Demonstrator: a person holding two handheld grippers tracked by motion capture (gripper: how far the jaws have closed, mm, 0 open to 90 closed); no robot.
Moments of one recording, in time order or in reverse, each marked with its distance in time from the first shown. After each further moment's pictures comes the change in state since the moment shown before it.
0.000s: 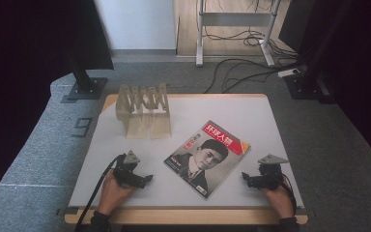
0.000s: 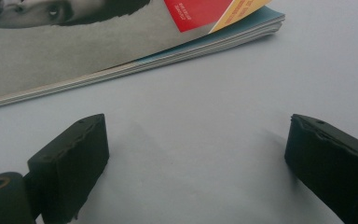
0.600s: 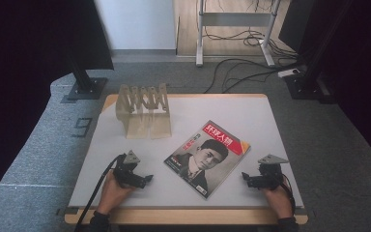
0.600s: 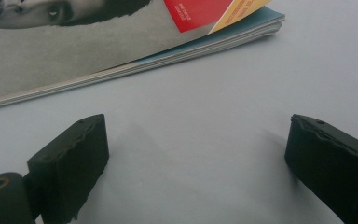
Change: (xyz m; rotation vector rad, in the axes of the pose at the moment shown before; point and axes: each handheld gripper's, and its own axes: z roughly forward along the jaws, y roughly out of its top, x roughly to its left) left arm 0.000 0.000 0.000 0.000 0.000 0.006; right arm 0.000 0.000 0.000 -0.002 0.000 0.000
